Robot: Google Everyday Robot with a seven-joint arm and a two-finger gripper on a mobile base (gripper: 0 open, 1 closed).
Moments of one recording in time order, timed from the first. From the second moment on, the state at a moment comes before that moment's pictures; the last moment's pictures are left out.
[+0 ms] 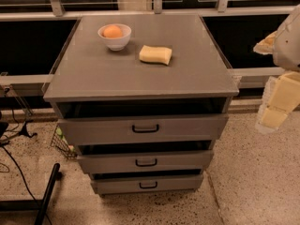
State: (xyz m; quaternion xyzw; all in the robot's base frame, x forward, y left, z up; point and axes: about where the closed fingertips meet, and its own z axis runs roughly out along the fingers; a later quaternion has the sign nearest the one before) arm 0.438 -0.217 0.976 -0.60 0.78 -0.03 0.16
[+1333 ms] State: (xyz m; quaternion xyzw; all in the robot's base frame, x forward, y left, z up) arm 0.462 -0.200 0.881 -0.60 0.77 -0.03 0.21
